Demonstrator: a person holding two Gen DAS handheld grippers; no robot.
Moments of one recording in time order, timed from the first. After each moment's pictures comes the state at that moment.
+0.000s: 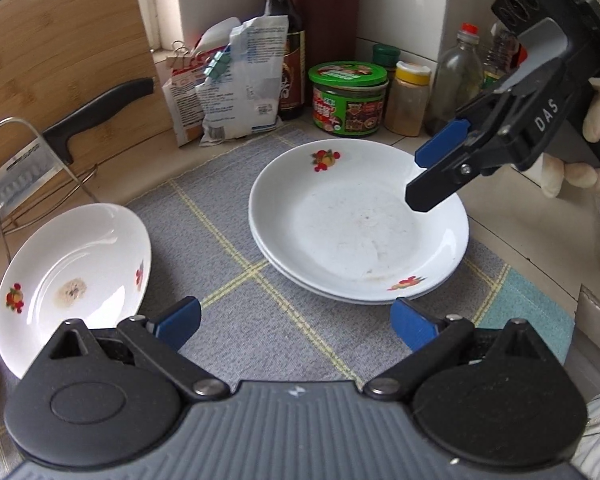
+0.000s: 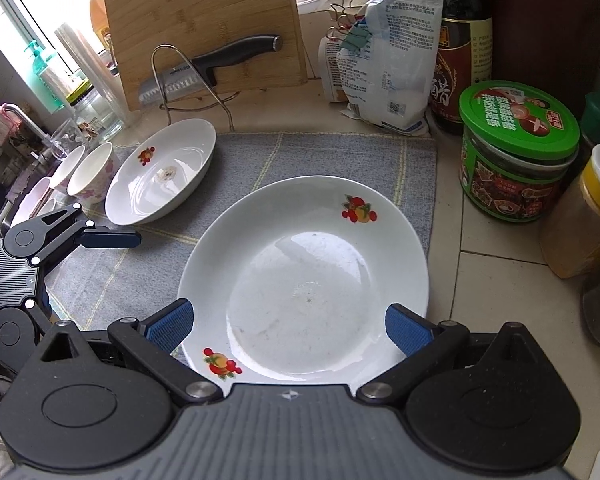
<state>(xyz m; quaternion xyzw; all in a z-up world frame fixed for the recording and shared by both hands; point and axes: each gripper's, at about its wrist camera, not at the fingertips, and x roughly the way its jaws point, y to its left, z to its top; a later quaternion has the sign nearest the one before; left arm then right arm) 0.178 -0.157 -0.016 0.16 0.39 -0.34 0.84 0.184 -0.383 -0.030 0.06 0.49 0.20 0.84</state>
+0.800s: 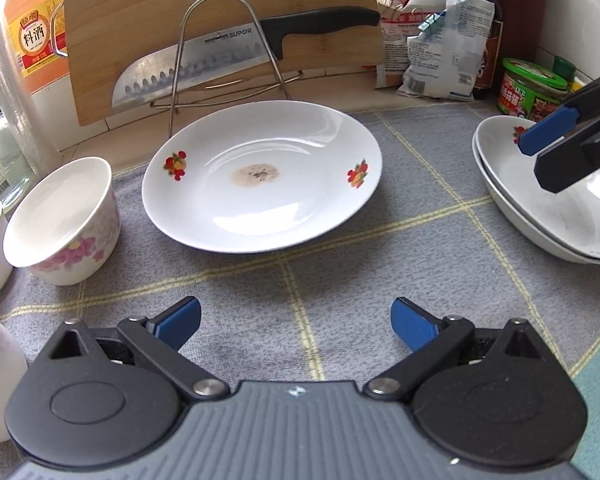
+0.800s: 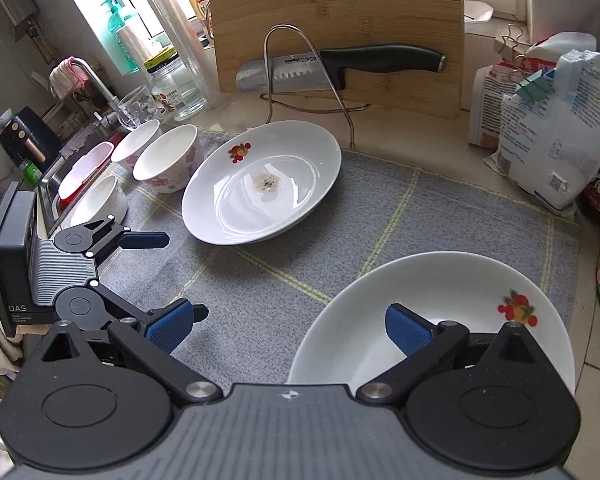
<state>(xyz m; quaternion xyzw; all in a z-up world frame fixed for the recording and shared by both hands) 0.196 -0.065 -0.047 0.10 0.42 -0.14 0.89 0.227 -0.283 -0.032 0.02 0.48 0.30 0.82</state>
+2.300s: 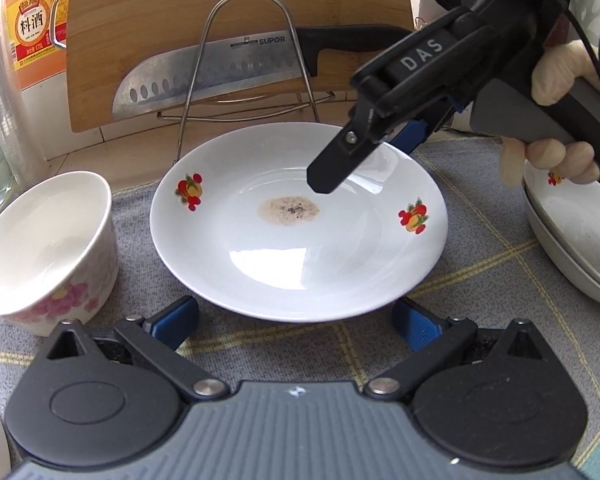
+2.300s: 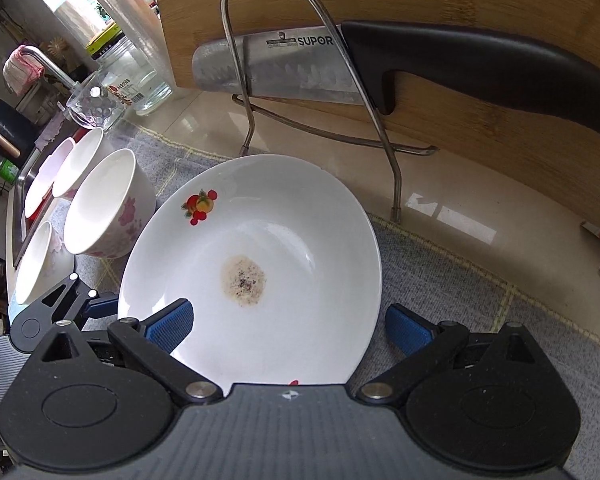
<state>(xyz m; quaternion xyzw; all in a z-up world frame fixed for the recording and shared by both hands) 0.242 -0.043 -0.066 0.07 0.38 -0.16 0.91 0.376 -0.192 -0.083 0.01 0.55 0.31 0.78</state>
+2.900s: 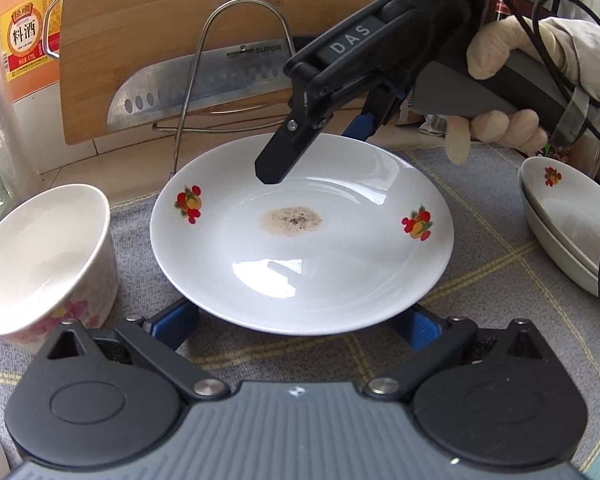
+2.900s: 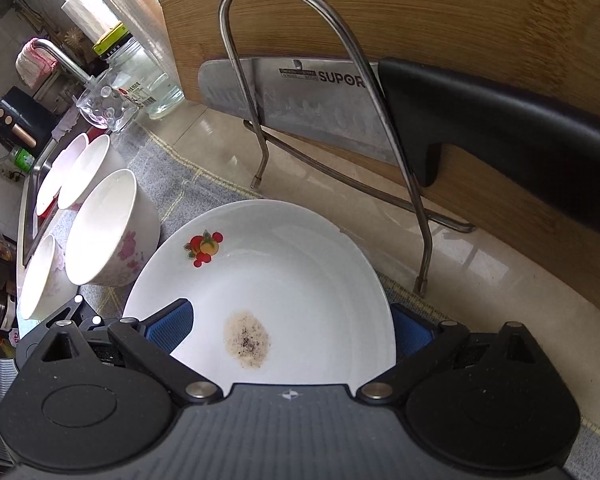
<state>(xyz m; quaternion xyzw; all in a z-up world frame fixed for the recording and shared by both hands) 0.237 -0.041 -0.067 0.07 0.36 -0.18 0.91 0.414 -0.163 -0.086 -0.01 0.55 0.36 0.76</state>
